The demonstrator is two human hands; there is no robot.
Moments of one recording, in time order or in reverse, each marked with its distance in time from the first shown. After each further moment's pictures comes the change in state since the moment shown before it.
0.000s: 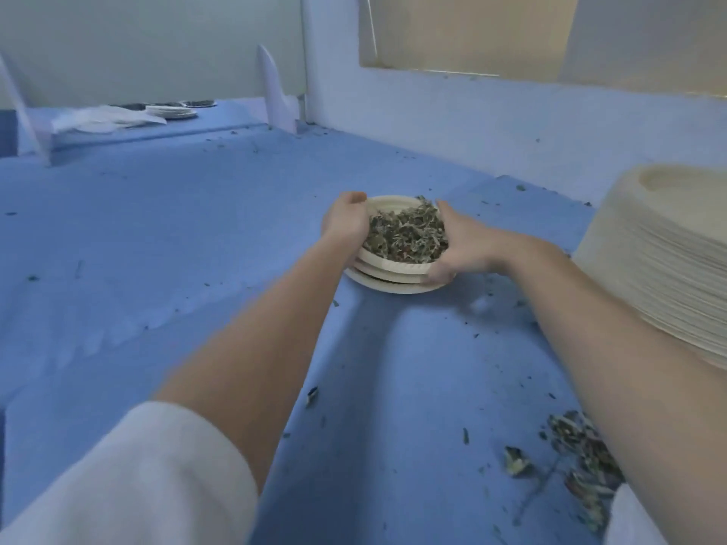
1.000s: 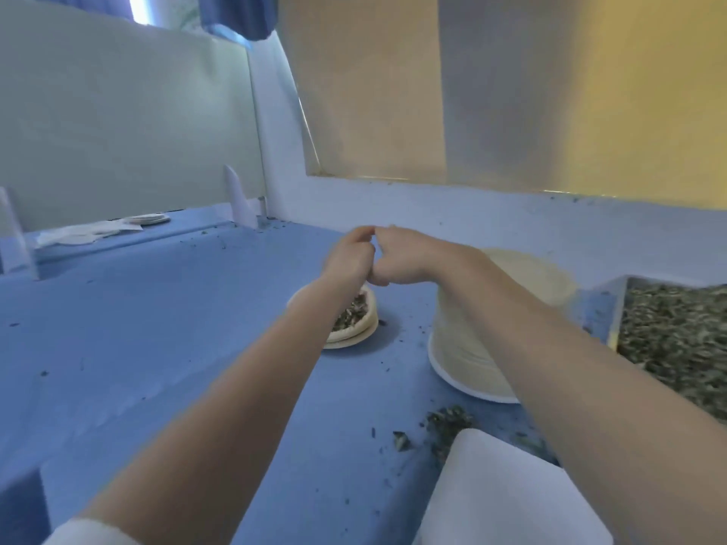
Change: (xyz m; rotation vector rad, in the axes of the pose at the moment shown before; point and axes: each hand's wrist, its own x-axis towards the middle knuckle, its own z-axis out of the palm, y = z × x) left_hand -0.139 0.125 0.014 0.104 -0.260 0.281; right_hand -0.152 -0.067 -0.099 -0.147 0.204 -0.107
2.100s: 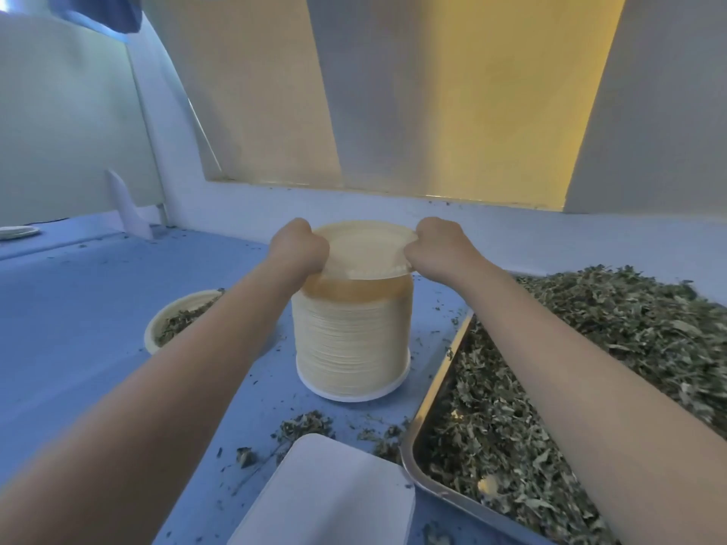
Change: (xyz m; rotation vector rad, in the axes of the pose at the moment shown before) left_hand -0.033 0.087 0.107 0.287 0.028 -0.027; right_hand -0.104 0.167 -0.052 0.281 0.360 0.381
